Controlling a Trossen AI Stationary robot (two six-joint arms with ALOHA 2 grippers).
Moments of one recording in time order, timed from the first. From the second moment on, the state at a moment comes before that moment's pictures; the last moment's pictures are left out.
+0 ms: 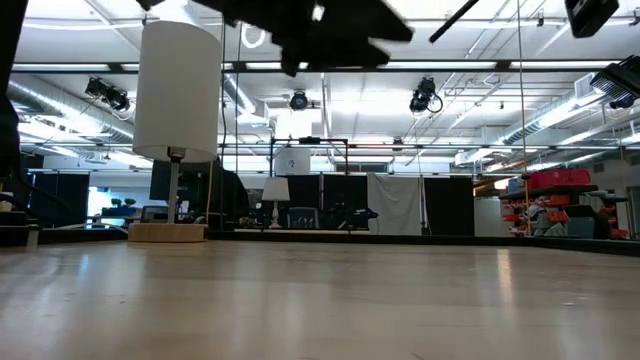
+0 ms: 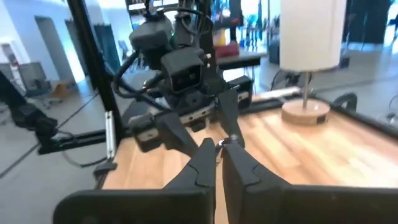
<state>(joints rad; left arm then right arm) -0.39 1.75 1.03 0.43 -0.62 -0.09 0.83 1.10 0.49 0.58 0.94 0.18</state>
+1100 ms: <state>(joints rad) -0.35 1.77 0.66 0.70 -0.64 -0.34 1.13 1.11 1.10 -0.91 0.64 1.34</state>
